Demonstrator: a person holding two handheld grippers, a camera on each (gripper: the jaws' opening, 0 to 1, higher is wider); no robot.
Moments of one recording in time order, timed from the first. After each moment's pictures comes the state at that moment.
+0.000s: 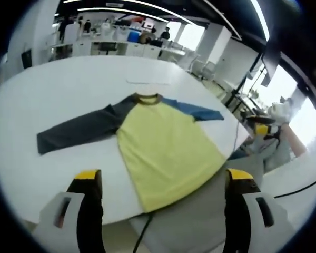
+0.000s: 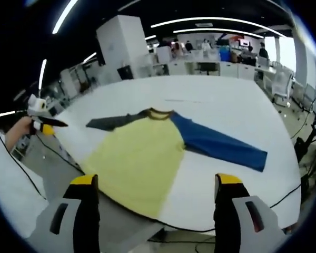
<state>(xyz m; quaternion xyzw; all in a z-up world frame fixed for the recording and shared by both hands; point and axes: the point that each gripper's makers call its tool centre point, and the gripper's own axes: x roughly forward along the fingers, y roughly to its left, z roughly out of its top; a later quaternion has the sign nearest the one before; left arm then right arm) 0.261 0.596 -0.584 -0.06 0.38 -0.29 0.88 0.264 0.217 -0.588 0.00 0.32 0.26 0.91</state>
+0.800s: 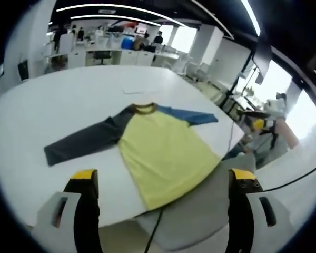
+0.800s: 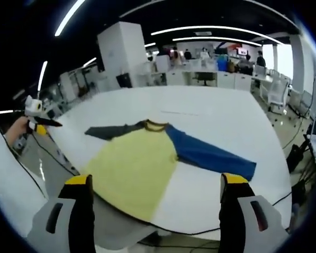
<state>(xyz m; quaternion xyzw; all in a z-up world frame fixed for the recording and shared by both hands) 0.260 0.618 -0.546 -0.04 0.36 -0.31 0.88 0.261 0.199 -0.544 -0.01 0.28 0.25 0.93</state>
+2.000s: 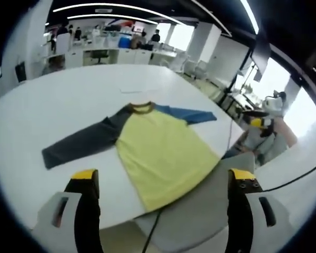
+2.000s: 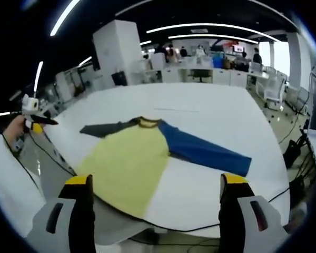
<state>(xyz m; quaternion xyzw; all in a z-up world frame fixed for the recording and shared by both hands) 0.265 0.604 -0.551 -0.03 0.36 -0.32 0.88 0.270 0.177 -0.561 0.00 0.30 0.23 0.93</state>
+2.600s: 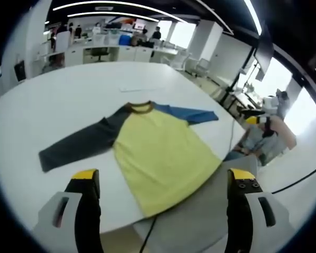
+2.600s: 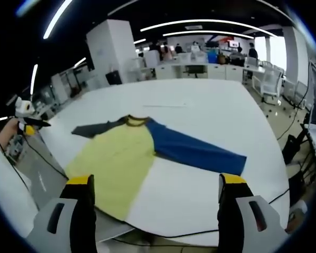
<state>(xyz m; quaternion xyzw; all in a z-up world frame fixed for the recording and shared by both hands) 0.283 0.587 -0.559 -0.03 0.38 -0.31 0.87 0.306 0.139 -0.590 0.00 0.32 0.22 0.92</state>
